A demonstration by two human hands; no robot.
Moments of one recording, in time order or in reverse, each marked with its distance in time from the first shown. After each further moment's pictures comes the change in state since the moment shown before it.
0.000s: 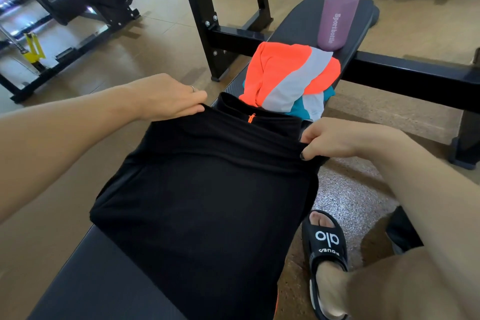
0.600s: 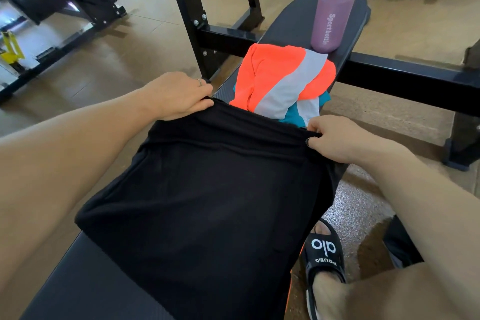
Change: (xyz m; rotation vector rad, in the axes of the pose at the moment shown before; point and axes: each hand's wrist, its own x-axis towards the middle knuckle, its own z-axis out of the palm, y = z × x) left_hand 0.063 -0.014 0.040 -0.011 0.069 -0.133; right_hand 0.030 0.025 -0.001 -0.086 0.285 0.085
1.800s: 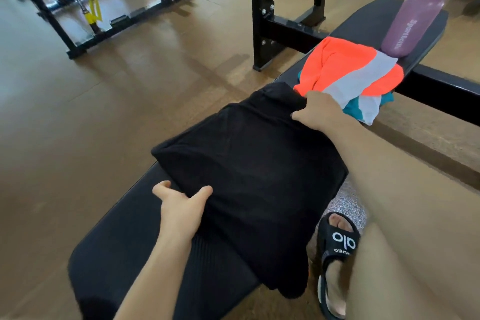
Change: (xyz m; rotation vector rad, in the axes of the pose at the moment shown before) left_hand -0.221 0.247 -0.052 -1.580 0.196 -1.964; right_hand 0.045 -0.114 0.056 -0.075 0.126 -0.107
